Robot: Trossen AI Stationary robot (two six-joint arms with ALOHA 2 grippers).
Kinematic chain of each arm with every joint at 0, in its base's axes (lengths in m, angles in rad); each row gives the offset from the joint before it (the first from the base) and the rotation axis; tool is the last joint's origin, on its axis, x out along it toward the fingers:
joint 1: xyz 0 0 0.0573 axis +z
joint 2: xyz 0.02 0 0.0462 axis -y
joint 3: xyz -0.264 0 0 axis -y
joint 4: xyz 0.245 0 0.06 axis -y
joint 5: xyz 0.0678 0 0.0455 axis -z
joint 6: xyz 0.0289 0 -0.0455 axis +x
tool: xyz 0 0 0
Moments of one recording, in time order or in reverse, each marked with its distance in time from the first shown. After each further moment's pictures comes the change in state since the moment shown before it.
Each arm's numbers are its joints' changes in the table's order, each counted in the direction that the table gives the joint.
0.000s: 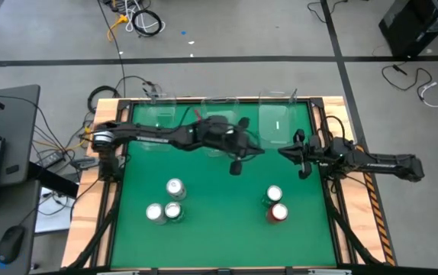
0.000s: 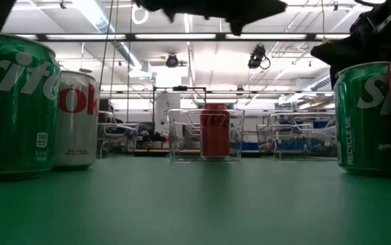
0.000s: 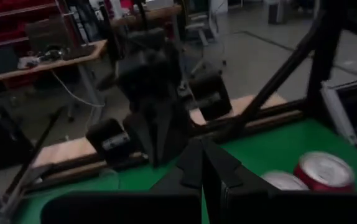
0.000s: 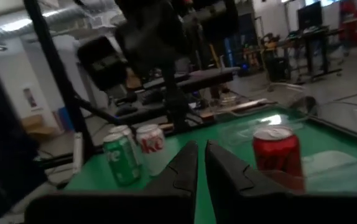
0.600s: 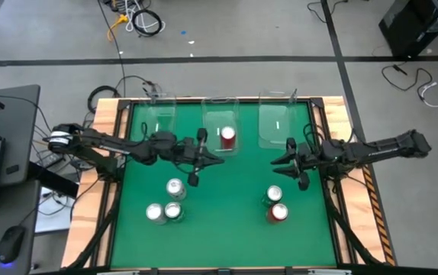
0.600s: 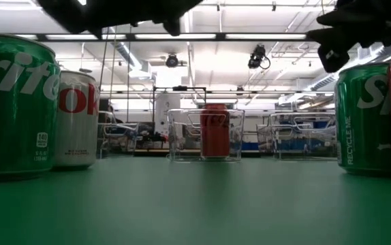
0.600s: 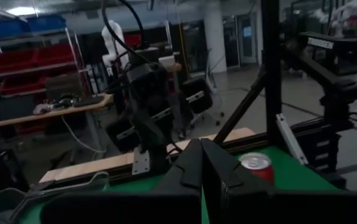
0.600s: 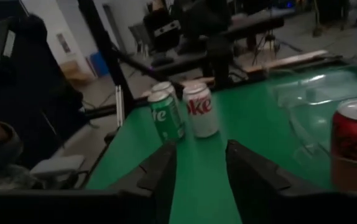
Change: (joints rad) left arm -0.071 0.427 -0.718 0.550 -0.045 -0.071; right arm 0.275 -0.372 0.260 -0.102 0.077 0.020
